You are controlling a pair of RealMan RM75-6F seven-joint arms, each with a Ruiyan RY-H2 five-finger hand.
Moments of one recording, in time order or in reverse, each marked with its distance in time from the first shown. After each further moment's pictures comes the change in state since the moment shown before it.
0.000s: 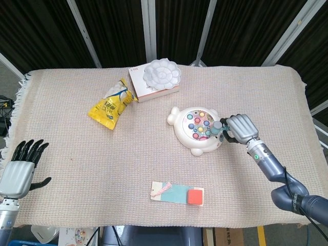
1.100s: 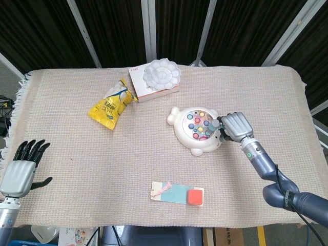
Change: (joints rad) left arm -0.014 -0.017 0.007 0.042 -0.004 -0.015 -0.040; right arm 0.045 -0.026 -0.003 -0.038 0.153 -0.006 -0.212
